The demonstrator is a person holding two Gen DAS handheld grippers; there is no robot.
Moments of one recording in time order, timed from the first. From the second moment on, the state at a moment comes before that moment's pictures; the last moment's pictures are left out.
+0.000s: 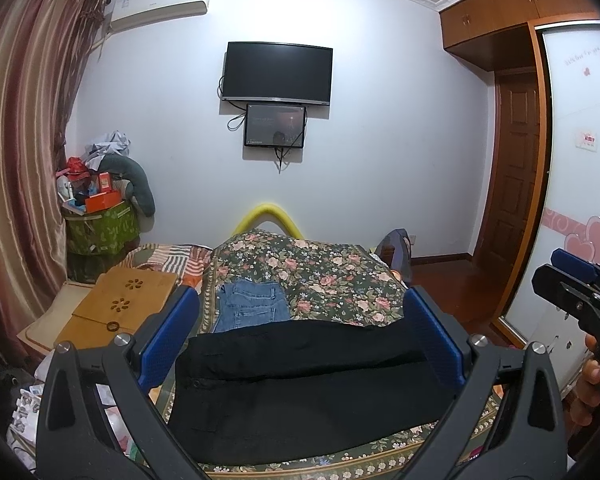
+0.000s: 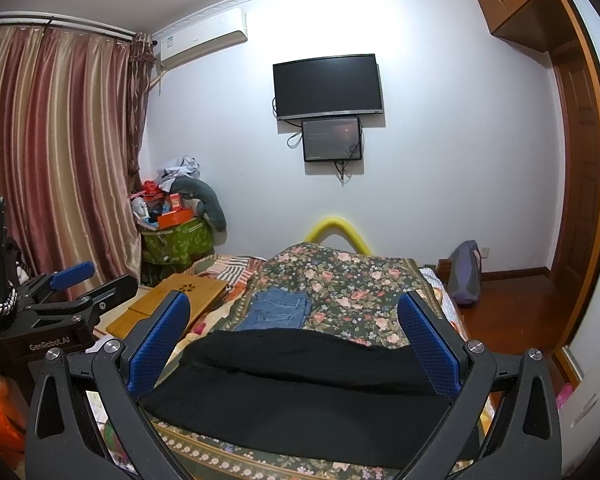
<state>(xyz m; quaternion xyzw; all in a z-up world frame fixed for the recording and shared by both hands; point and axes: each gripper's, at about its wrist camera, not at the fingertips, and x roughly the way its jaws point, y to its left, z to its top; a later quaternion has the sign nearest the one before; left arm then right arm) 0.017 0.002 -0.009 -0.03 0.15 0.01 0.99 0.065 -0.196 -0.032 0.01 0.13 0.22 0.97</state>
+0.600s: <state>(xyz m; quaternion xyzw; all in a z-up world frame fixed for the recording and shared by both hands) 0.017 0.000 -0.011 -0.04 0.15 0.01 0.99 0.066 -0.198 -0.033 0.01 0.13 0.22 0.97</state>
